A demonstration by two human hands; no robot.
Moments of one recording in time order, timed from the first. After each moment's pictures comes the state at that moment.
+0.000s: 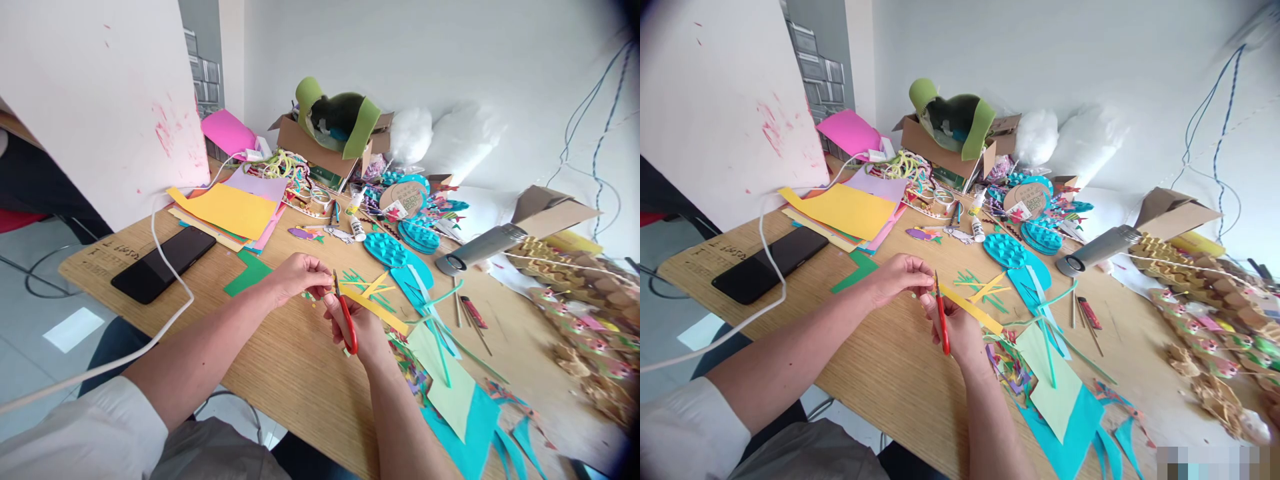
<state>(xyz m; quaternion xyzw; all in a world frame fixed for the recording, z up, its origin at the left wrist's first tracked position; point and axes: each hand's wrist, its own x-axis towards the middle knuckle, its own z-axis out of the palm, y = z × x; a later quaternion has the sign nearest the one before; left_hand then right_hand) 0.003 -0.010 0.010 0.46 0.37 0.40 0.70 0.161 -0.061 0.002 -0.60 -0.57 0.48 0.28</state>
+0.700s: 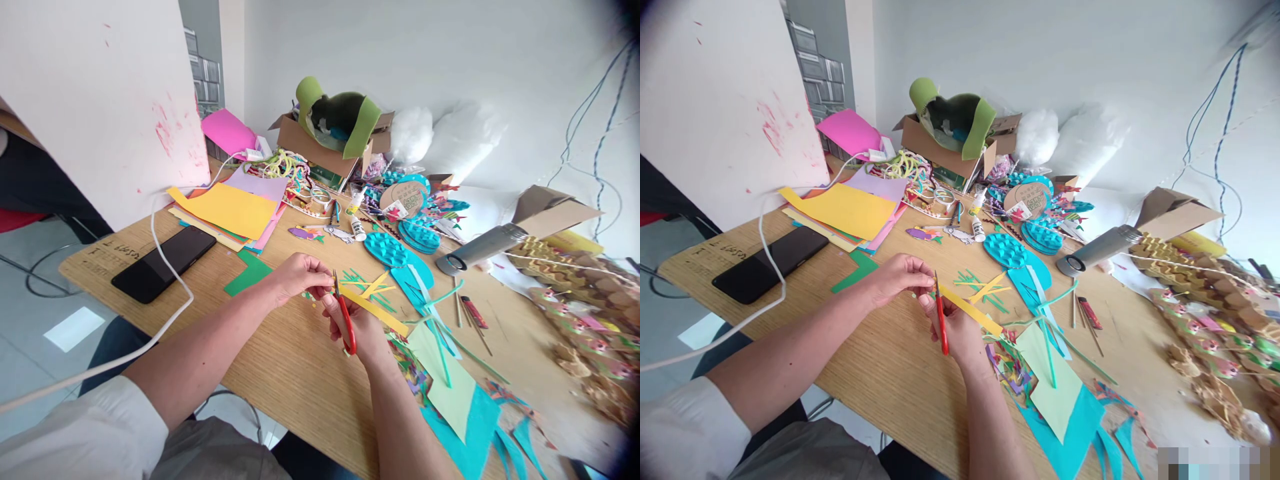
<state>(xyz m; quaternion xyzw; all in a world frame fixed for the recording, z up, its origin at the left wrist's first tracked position) 0.002 -0.009 0.006 0.47 0.37 0.39 0.70 0.164 -0.062 0.002 -0.58 -0.62 0.45 0.27</state>
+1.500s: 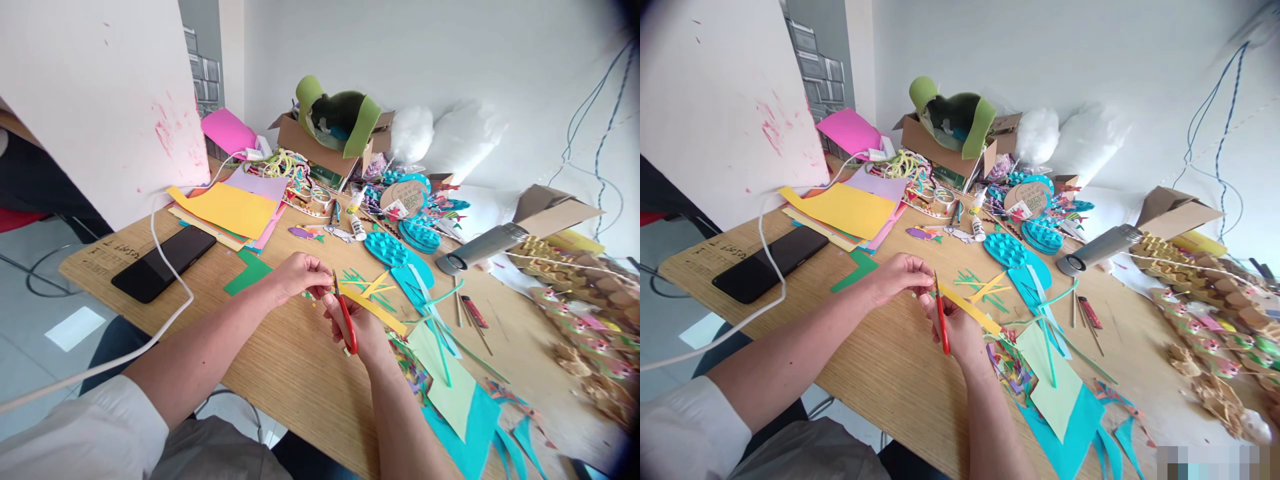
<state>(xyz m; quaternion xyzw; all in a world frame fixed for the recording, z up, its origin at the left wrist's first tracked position) 0.002 -0.009 0.006 0.47 0.37 0.39 0.70 0.164 -0.062 0.001 -0.60 -0.61 0.45 0.26</state>
